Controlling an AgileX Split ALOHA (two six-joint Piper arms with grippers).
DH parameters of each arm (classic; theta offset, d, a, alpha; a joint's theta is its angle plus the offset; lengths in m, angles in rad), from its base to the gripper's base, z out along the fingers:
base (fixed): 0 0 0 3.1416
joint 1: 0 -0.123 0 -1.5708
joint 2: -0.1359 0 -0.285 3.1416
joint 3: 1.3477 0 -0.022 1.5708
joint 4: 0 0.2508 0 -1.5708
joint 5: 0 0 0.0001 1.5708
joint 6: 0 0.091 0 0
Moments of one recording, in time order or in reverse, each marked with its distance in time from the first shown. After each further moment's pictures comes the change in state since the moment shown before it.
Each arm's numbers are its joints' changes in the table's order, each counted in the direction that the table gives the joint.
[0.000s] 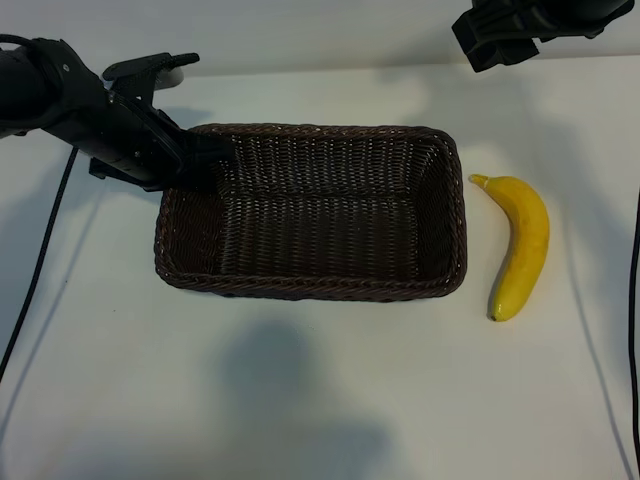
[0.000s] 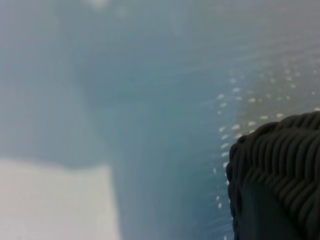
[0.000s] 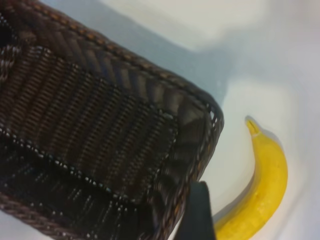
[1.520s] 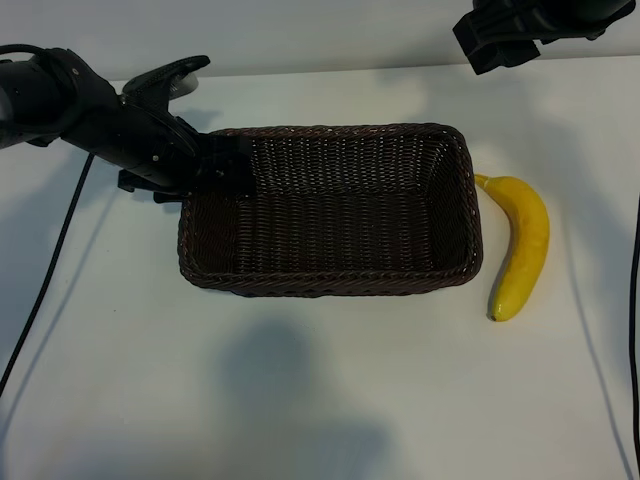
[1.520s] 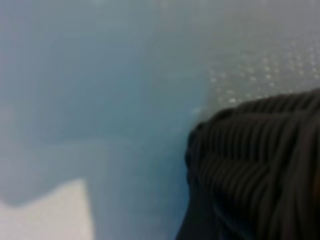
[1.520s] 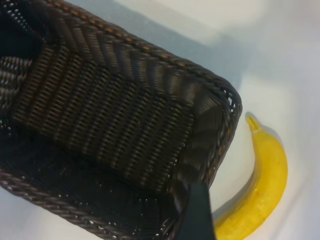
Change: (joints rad) left arm 0.000 -0.057 -0.008 -0.202 0.044 0.109; right arm 0.000 0.000 0.000 -0.001 0.005 0.000
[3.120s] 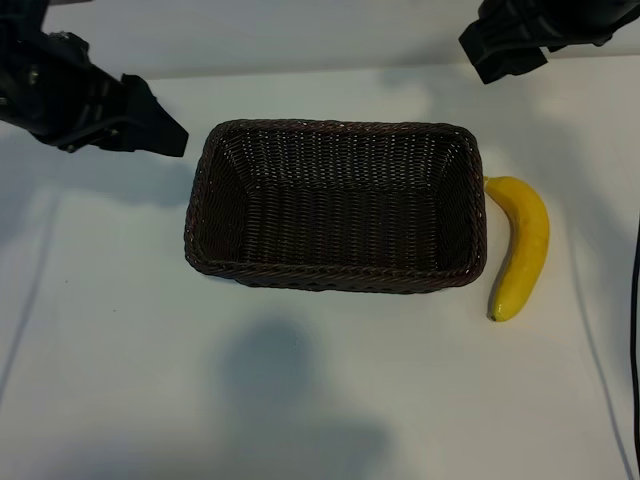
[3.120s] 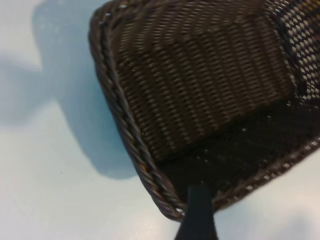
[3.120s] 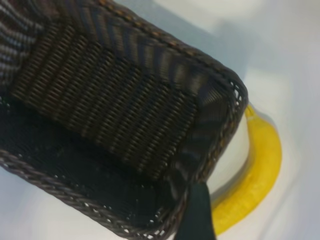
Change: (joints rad) left arm -0.054 0.507 -0.019 0.152 0.402 0.065; right arm 0.000 0.000 0.000 -0.019 0.043 -0.007
